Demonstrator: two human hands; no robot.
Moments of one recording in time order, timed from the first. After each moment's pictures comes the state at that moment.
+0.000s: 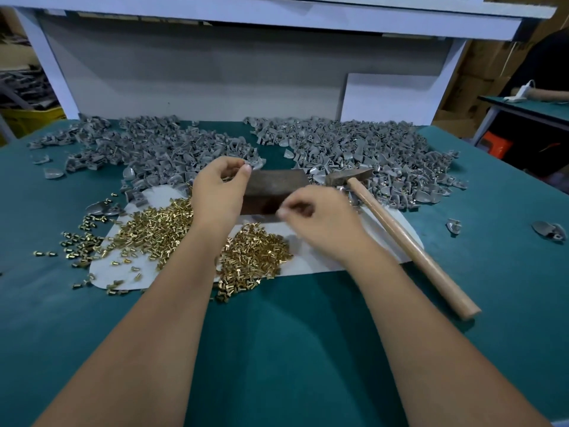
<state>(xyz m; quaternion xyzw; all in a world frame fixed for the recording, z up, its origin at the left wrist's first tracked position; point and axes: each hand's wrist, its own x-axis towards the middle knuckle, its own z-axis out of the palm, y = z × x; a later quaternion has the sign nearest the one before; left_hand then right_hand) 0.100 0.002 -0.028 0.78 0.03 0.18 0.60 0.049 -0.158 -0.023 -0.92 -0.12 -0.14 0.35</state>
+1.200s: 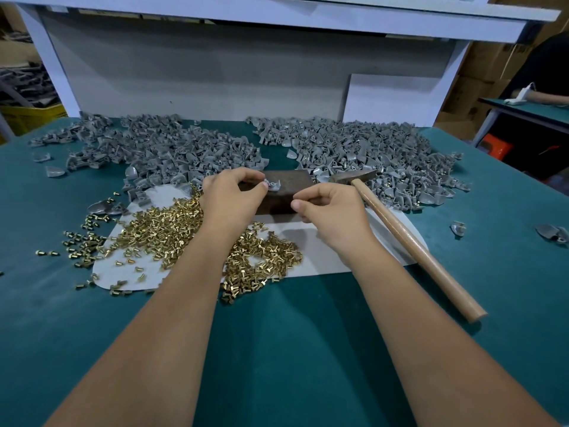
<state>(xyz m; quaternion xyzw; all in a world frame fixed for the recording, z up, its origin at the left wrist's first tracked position) 0.100 0.002 -0.036 0.85 -0.01 0.18 0.50 0.063 -0.157 -0.032 -0.81 -0.01 -0.14 0.57</state>
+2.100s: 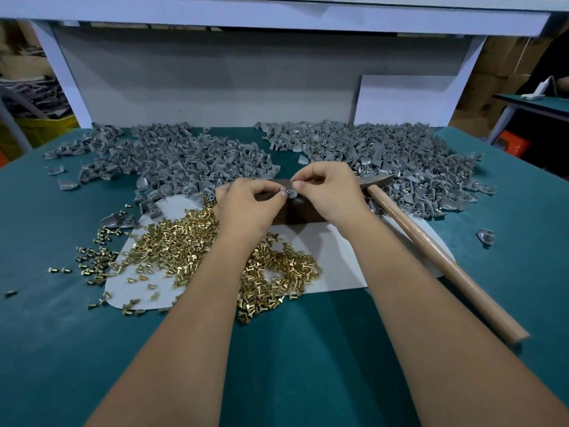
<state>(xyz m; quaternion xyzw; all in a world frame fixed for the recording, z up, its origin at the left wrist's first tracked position) 0.113 0.002 -0.042 0.86 -0.03 0.19 0.48 0.113 -0.140 -0.012 -0.85 -0.04 -0.16 0.50</state>
